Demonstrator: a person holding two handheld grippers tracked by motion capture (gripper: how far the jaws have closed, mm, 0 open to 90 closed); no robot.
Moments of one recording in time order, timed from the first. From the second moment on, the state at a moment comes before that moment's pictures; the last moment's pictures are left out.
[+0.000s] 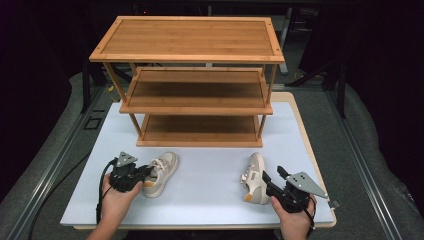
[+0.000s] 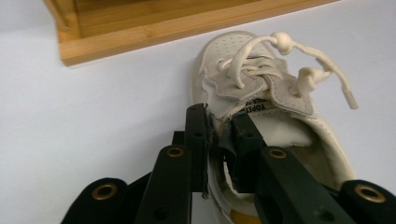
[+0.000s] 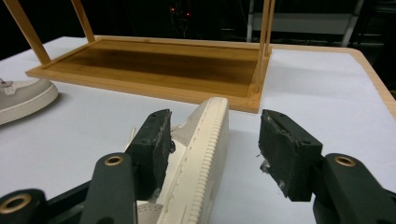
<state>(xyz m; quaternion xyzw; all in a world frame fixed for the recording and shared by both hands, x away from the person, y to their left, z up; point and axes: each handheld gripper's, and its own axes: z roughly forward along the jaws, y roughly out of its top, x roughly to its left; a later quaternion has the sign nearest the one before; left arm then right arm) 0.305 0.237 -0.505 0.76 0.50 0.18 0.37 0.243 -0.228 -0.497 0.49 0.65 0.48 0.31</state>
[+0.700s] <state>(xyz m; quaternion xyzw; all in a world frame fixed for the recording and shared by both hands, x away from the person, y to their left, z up) 0.299 0.243 -0.509 0.74 0.50 0.14 0.42 0.248 -0.223 -0.502 0.47 0.69 0.46 0.31</state>
